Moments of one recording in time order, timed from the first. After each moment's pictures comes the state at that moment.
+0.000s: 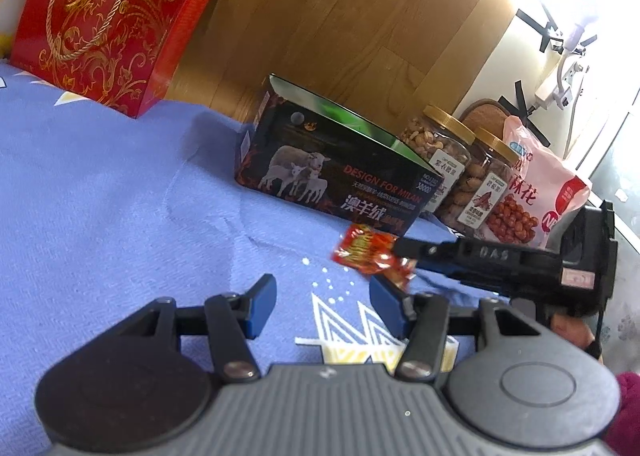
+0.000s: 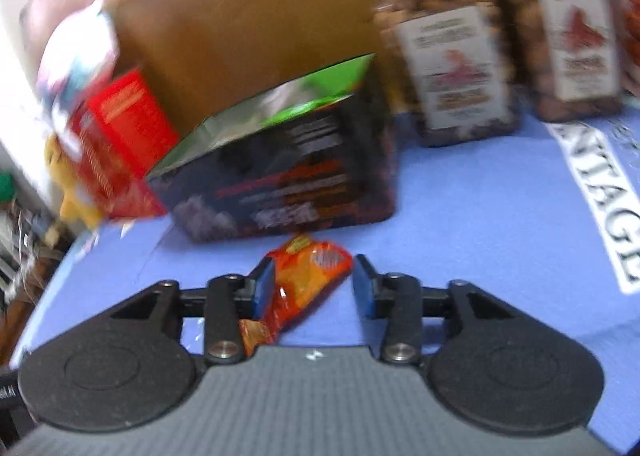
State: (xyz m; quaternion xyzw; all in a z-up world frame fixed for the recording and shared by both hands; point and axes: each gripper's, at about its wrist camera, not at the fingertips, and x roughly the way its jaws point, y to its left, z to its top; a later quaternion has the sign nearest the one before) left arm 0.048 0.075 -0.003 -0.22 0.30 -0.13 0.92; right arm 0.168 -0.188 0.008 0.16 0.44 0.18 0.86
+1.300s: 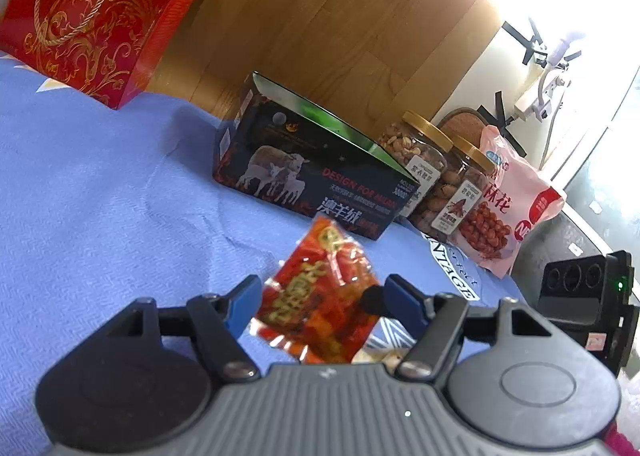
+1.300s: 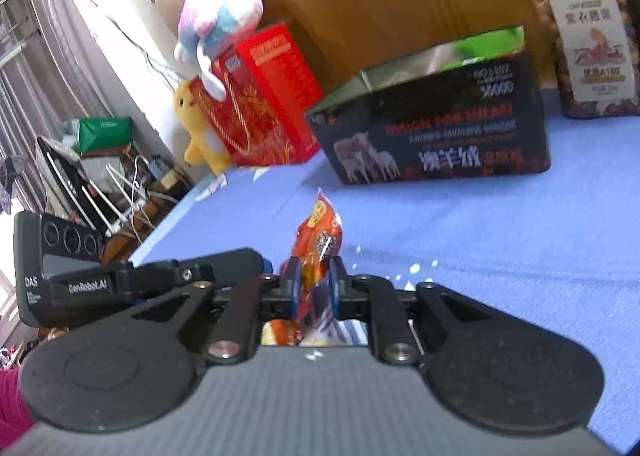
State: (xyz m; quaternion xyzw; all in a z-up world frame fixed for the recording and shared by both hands) left arm 0.048 0.081 -0.003 -0.25 0.29 -0.17 0.91; right arm 0.128 -0.168 0.019 0.18 0.42 0.34 0.82
